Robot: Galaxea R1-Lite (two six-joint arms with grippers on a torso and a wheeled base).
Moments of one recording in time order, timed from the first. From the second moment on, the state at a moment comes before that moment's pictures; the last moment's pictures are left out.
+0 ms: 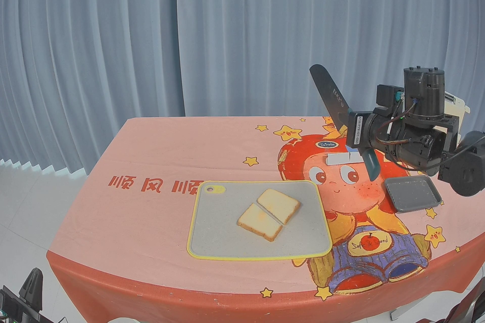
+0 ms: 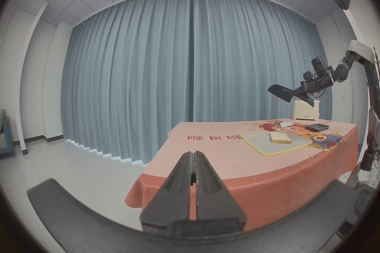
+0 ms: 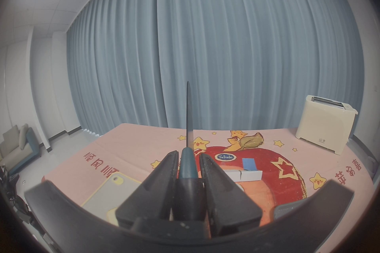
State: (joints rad) left arm 0.00 0.02 -0.02 0.00 0.00 0.00; right arm 0.53 1.71 -0.97 -0.43 -0.26 0.18
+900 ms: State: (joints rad) left arm 0.00 0.02 -0.02 0.00 0.00 0.00; right arm 0.42 1.75 -0.92 -0.42 -0.26 0.18
